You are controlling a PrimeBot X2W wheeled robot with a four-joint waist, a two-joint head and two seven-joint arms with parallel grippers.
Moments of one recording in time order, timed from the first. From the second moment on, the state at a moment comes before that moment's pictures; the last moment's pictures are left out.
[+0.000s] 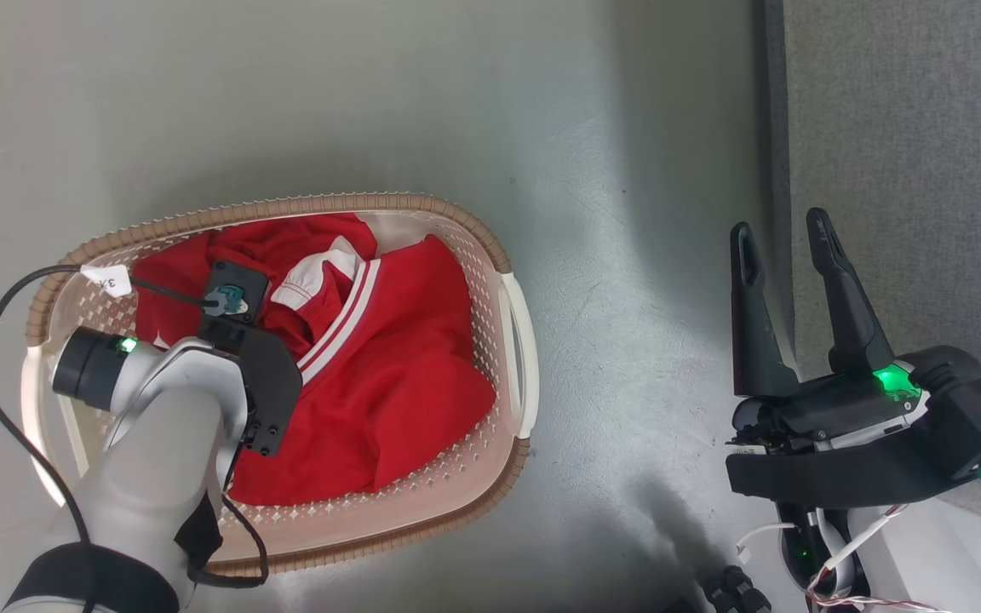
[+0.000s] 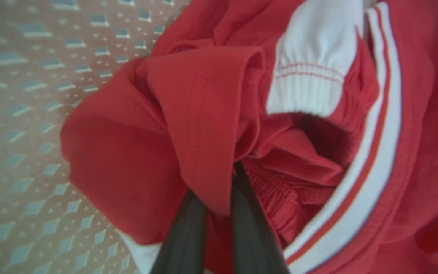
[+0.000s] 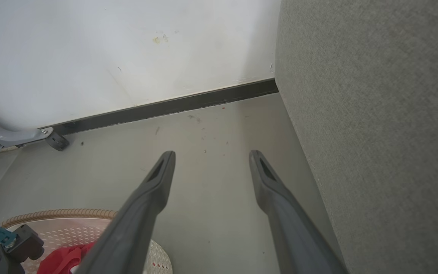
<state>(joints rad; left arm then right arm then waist) -0.96 0.13 -0.57 1.19 -0.29 0.00 0.10 -0.38 -0.12 0.29 -0.08 0.34 -0.03 -0.26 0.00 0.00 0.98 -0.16</state>
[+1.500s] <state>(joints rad) -0.72 0.09 -0.51 1.03 -0.49 -0.13 -0.24 -0.46 -0.14 0.18 0.18 0.37 0.09 -0.26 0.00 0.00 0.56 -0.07</state>
